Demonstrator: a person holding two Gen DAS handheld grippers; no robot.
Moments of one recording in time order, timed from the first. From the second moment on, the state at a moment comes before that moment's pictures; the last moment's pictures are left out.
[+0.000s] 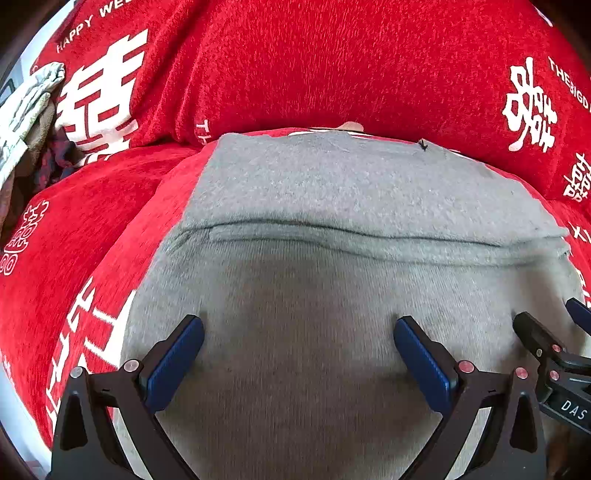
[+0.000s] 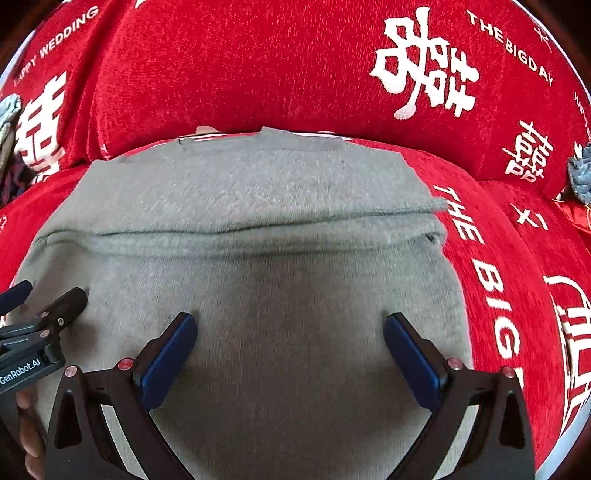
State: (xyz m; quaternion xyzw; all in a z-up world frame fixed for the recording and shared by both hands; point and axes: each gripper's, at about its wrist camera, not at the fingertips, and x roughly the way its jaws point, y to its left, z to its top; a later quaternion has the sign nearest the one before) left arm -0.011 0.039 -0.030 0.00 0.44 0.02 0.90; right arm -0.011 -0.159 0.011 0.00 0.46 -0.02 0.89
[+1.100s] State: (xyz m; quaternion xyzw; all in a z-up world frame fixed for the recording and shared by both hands) left arm -0.176 0.034 -0.053 0.00 0.42 -0.02 0.91; right arm -0.175 -0.170 0.003 -0.05 0.39 0.05 0.92
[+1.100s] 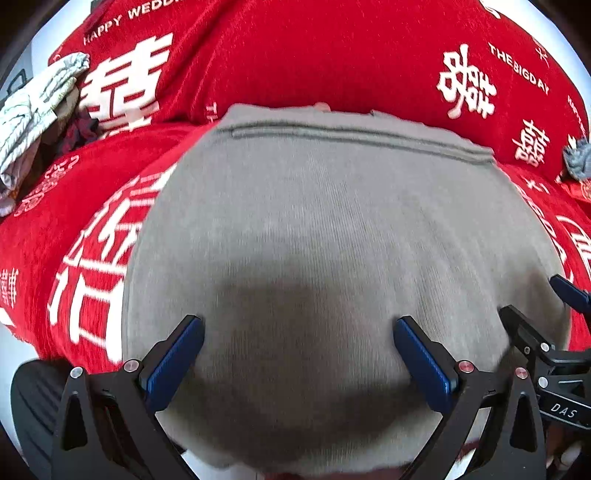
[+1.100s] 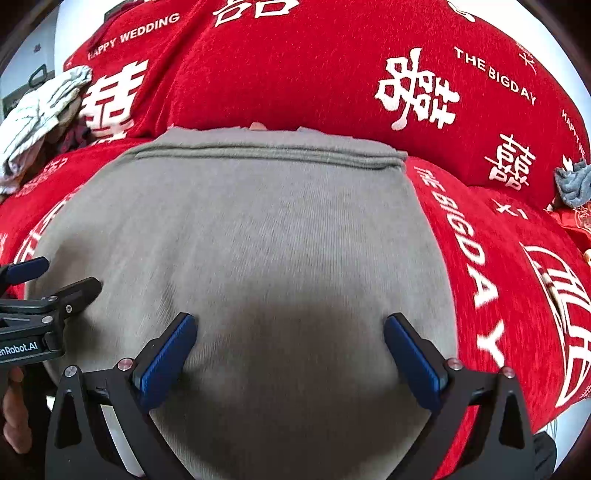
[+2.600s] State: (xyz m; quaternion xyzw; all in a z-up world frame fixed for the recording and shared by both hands) left arm -0.097 0.095 0.001 -0.13 0.42 -0.06 0.90; right arm -0.122 -0.235 0.051 0.11 0.39 0.10 0.91
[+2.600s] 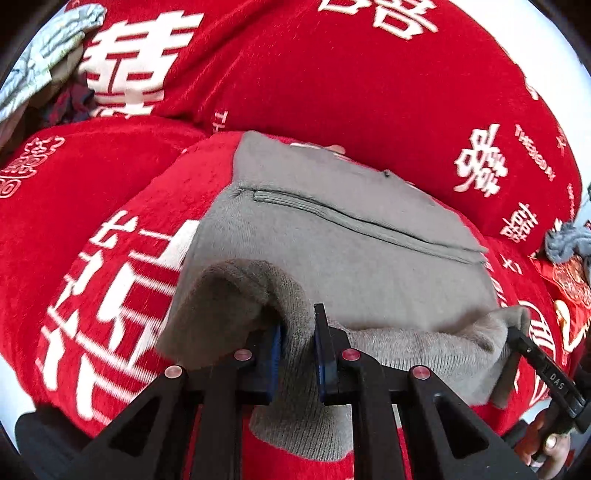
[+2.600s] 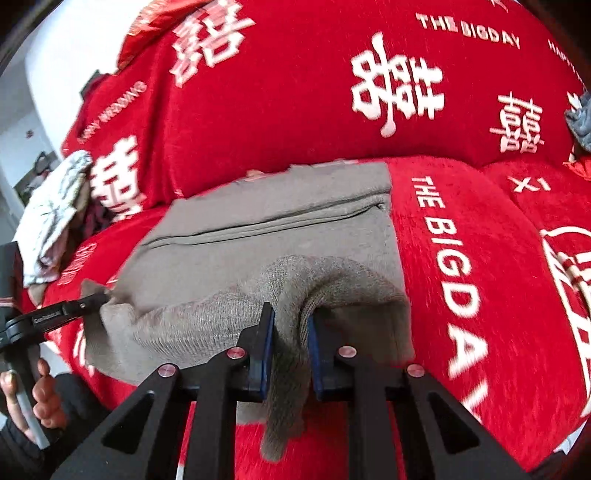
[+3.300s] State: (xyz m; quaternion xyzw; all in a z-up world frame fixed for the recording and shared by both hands) left arm -0.132 0.096 -0.027 -0.16 0.46 -0.11 0.87; right arm -0.148 -0.244 0.017 0.15 0.43 0.15 0.88
